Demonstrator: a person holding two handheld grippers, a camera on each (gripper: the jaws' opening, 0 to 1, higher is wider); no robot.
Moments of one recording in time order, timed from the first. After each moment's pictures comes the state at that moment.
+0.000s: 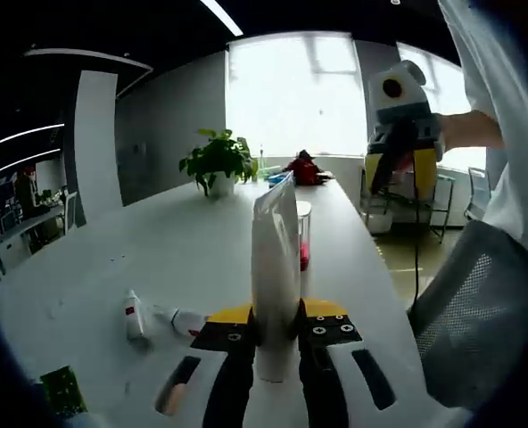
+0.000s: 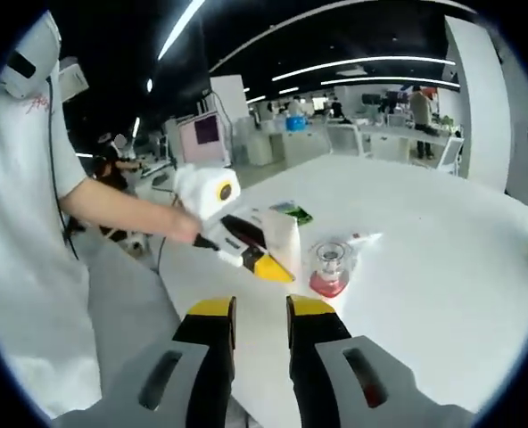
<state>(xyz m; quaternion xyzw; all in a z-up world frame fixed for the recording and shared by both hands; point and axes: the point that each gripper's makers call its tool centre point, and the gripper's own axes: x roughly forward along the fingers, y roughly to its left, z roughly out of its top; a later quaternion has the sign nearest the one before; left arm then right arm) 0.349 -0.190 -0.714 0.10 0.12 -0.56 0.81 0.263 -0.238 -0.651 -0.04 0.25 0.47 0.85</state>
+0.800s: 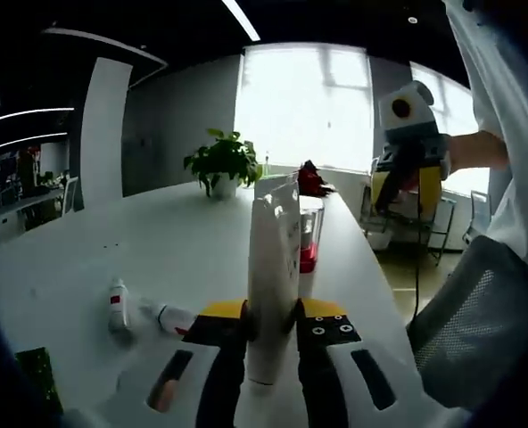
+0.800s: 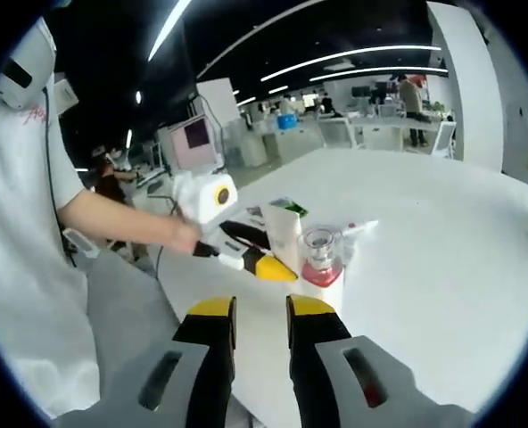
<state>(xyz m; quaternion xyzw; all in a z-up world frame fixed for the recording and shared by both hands) 0.348 -0.200 -0.719 0.04 0.13 -0.56 0.82 0.267 -0.243 -0.658 -0.01 0.26 0.46 0.85</state>
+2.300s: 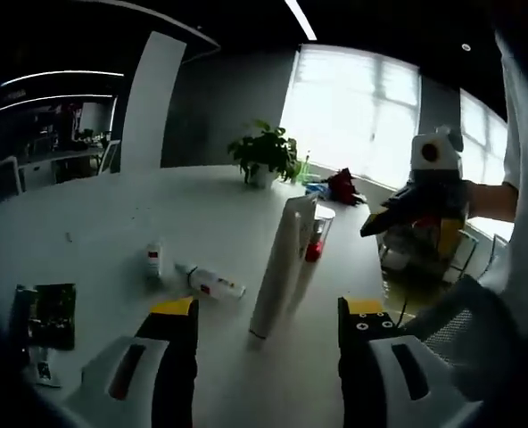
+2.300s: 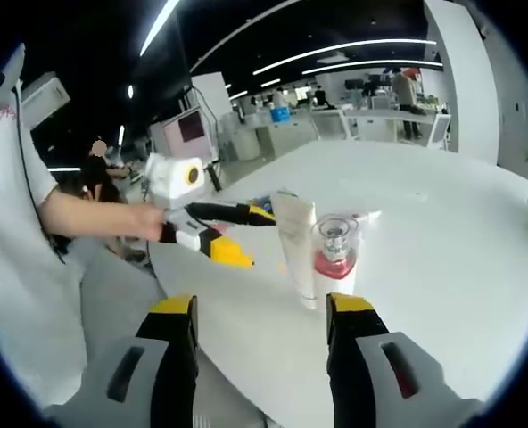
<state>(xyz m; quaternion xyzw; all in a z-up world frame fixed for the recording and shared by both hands) 0.320 -0.132 -0.704 -0.02 0.21 -0.46 0.86 0.257 -0.229 -0.671 -0.02 0.28 0.45 0.85</state>
